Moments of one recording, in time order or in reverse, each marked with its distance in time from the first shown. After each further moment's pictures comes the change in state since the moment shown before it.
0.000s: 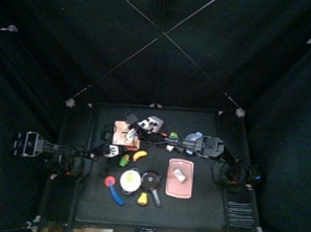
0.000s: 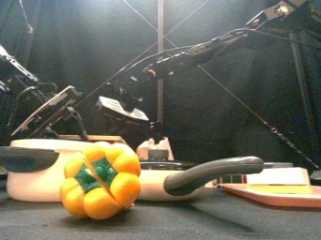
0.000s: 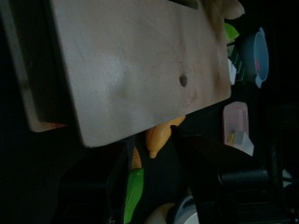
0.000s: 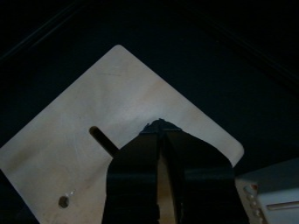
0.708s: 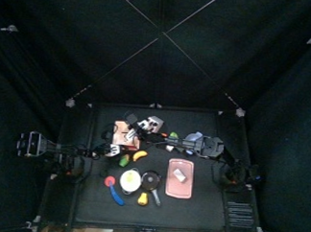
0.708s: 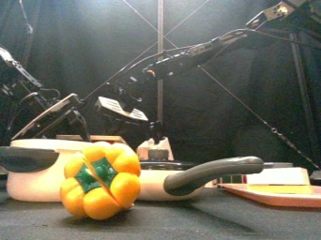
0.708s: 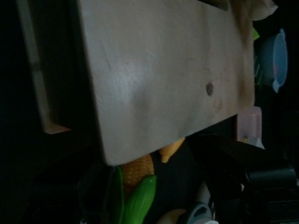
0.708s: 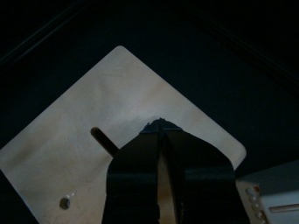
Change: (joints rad) left arm 0.049 0.058 -0.011 0.014 0.038 0.000; right arm 0.008 0.008 -0.005 -0.003 -0.005 0.000
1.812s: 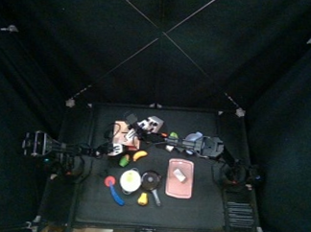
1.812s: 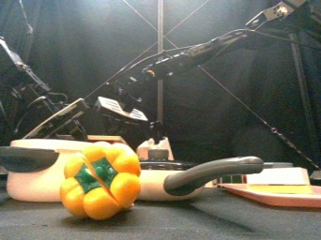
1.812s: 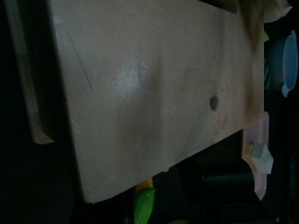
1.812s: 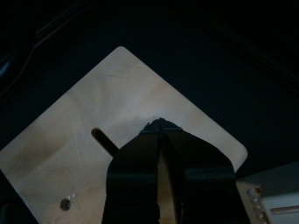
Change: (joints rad) left arm 0.026 0.067 -0.046 0.002 0.023 0.000; right arm 0.000 0.005 -0.003 -0.002 -0.002 0.000
